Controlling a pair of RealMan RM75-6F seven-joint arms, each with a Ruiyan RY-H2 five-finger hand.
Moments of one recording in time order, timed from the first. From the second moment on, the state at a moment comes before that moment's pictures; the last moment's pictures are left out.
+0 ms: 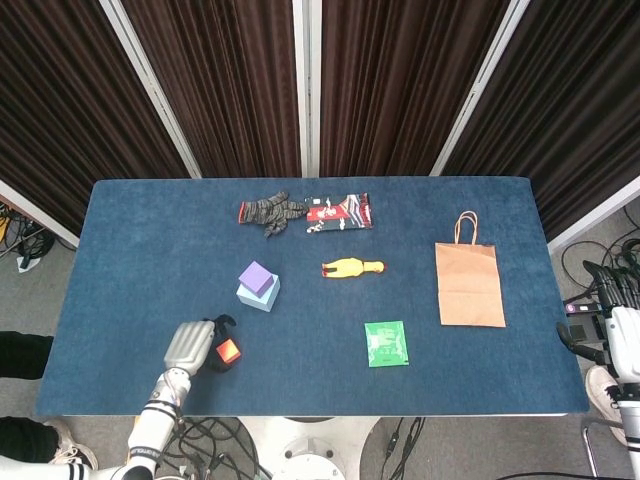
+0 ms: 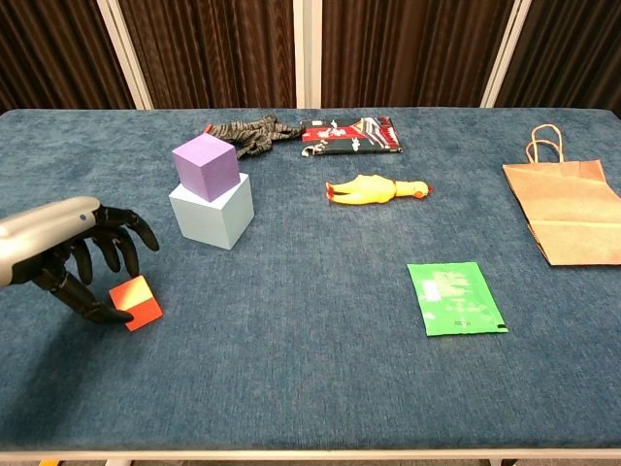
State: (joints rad) left arm -0.48 -1.61 -0.02 -1.78 0.94 1.23 0.43; right arm 0.10 -0.96 0.14 -1.74 -1.40 1.42 0.27
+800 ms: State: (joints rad) left arm -0.46 -1.68 -0.07 -1.73 0.92 1.22 0.44; right arm 0.10 -0.96 0.14 -1.73 -1.40 1.42 0.28
